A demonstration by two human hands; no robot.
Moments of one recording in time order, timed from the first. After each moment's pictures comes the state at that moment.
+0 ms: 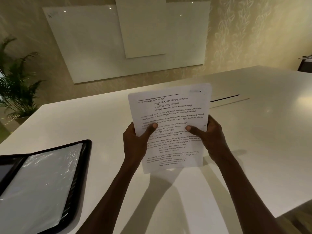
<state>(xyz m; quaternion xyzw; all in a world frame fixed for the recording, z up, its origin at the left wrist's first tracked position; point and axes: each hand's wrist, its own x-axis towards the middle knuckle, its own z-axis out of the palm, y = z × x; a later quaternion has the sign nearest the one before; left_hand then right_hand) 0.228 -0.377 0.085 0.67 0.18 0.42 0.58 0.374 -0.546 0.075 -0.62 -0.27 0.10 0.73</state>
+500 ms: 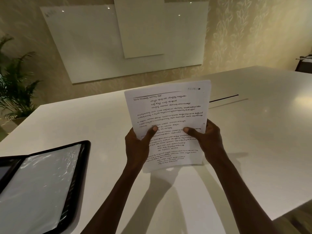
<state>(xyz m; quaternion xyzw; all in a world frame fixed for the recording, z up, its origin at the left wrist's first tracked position) 0.232 -0.380 0.075 0.65 0.18 0.43 0.60 0.366 -0.538 0.070 -0.61 -0.25 0.07 0.74</state>
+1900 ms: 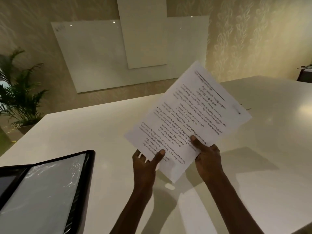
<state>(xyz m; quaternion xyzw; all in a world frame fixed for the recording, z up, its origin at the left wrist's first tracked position) 0.219 -0.391 0.045 0.52 0.23 0.37 0.74 0.341 -0.519 0.060 -0.39 -0.14 0.17 0.89</state>
